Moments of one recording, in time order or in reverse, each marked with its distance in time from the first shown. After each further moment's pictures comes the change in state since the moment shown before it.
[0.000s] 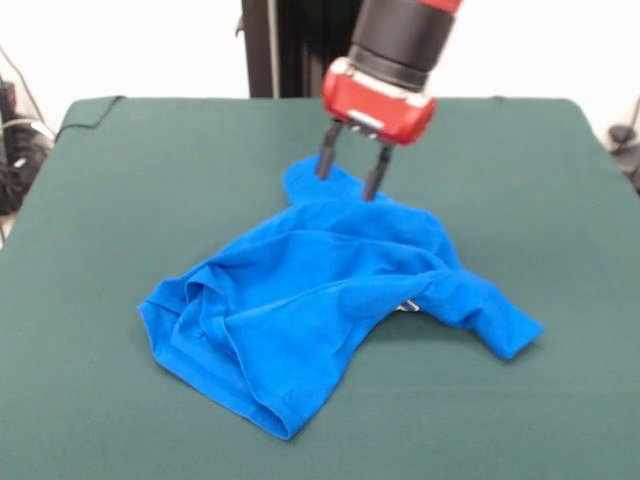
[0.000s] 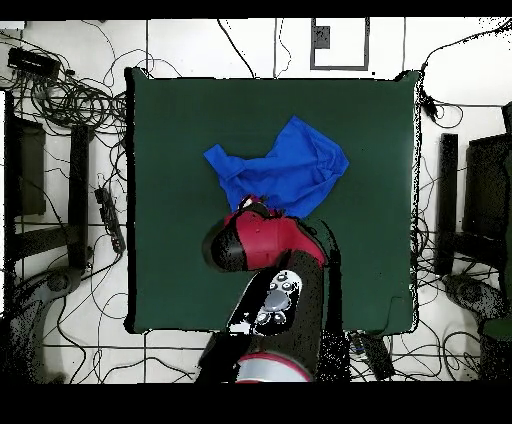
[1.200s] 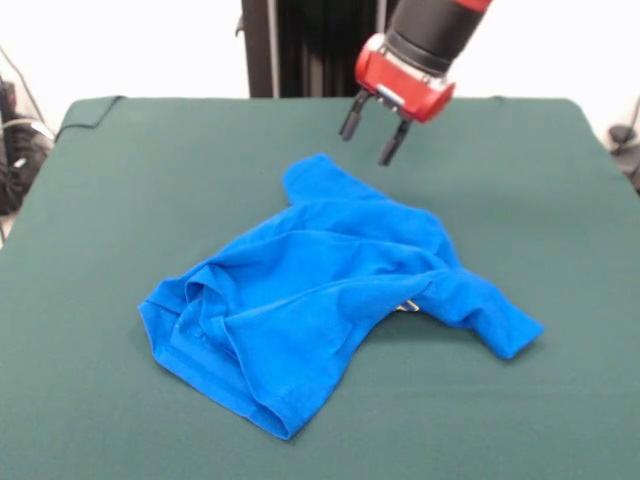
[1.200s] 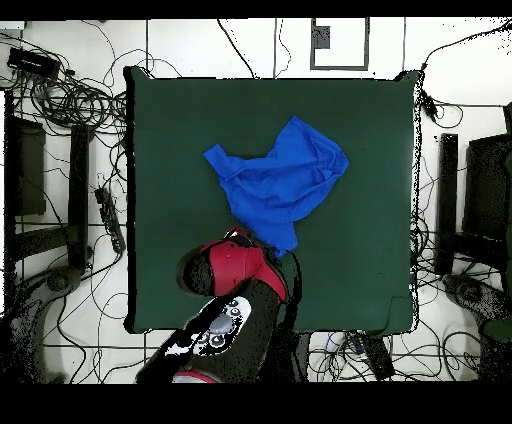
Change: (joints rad) arm 0.193 0.091 -0.158 0.104 0.205 0.054 0.000
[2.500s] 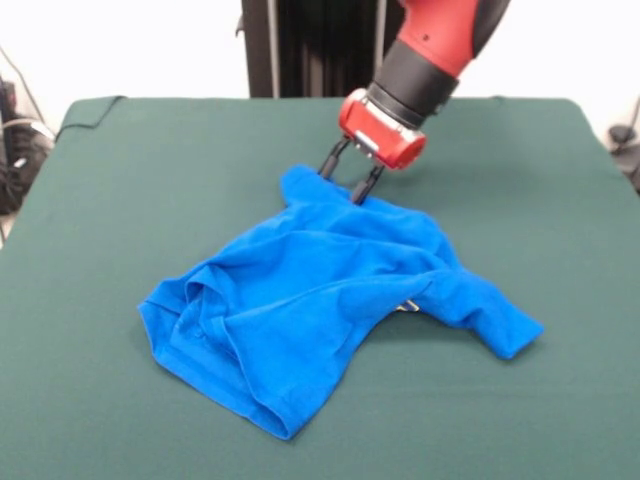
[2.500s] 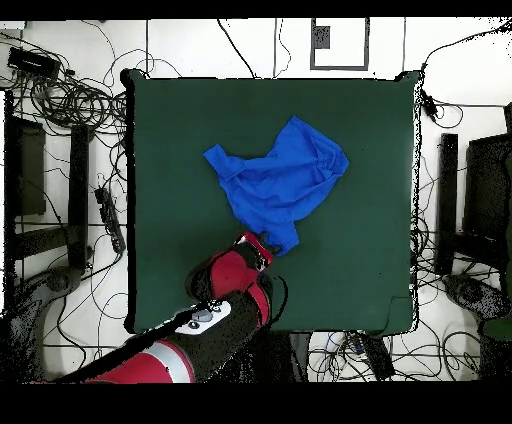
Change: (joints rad) arm 0.128 0.286 -0.120 0.053 0.326 -0.357 0.032
